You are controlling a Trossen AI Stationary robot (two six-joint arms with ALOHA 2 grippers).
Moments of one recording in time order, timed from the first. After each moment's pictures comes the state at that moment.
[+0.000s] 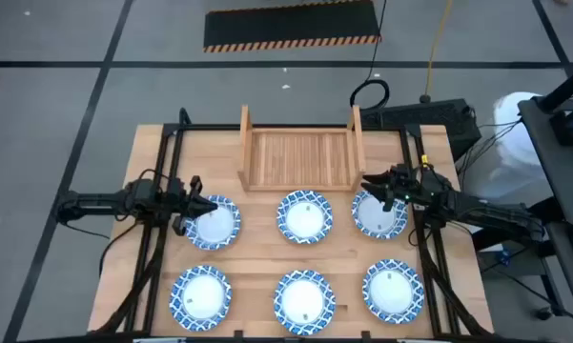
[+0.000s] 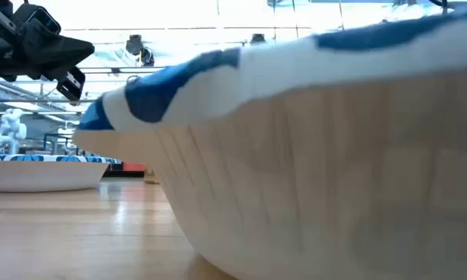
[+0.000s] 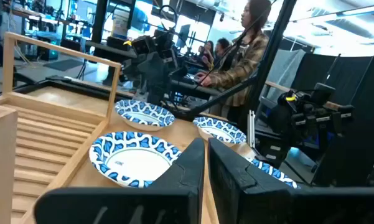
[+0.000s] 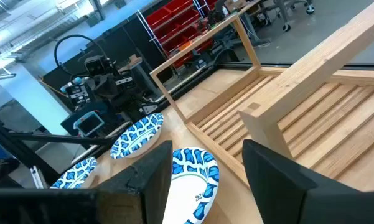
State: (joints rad) left arm 0.00 0.01 0.01 0.08 0.13 -0.29; right arm -0.31 0.10 0.02 0.01 0.00 0.56
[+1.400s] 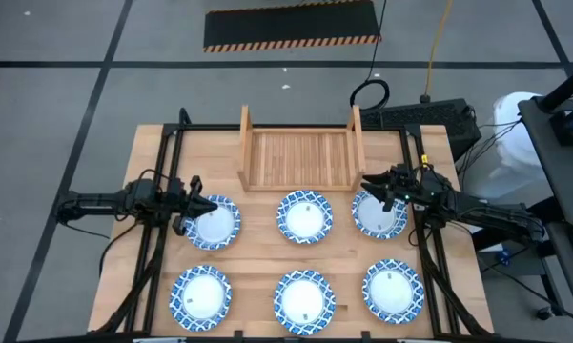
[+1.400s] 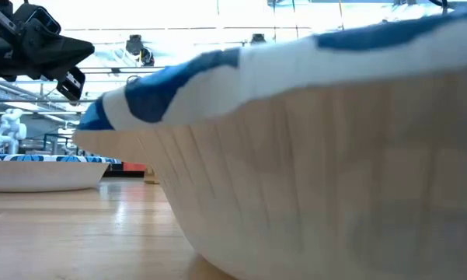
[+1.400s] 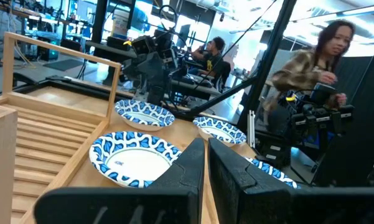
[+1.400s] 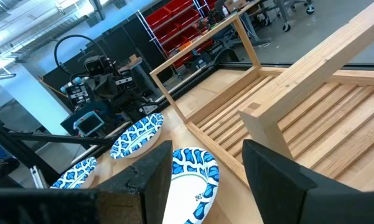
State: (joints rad) left arm 0.00 0.01 0.01 0.08 0.13 -0.29; right arm -0.31 0.10 0.02 0.01 0.00 0.56
